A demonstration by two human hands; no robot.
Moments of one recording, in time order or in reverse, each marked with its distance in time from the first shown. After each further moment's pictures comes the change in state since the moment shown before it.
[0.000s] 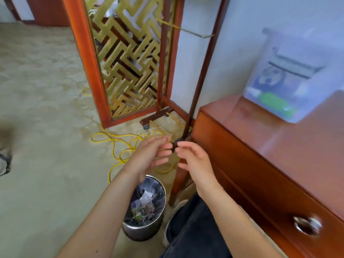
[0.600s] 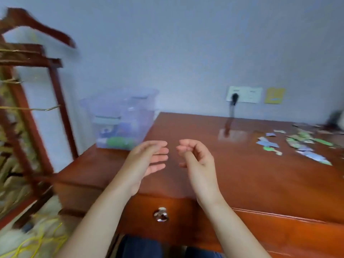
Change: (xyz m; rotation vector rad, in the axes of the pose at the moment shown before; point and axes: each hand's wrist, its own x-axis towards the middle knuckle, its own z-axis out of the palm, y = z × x) left_hand -0.098 0.062 0.257 0.164 -0.705 0.222; right_hand -0.152 -0.090 -0.214 0.058 0.831 -0.594
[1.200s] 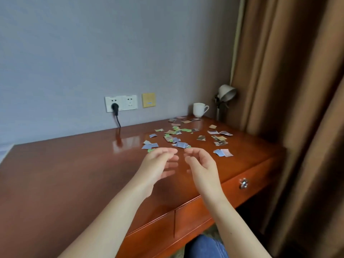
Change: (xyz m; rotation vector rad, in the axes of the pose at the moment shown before) left_hand -0.002 -0.011 0.272 0.123 -0.689 -0.079; right_hand -0.016 -0.051 -0.238 -0.416 0.662 0.060
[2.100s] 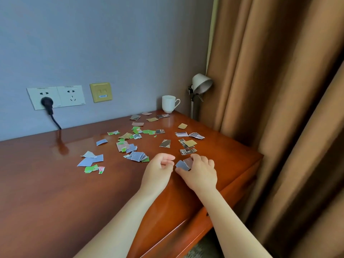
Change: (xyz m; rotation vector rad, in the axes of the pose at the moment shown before) left_hand 0.171 -0.064 0.152 0.408 -0.040 0.153; right_hand 0.181 0.110 -0.102 -1.141 0.060 0.227
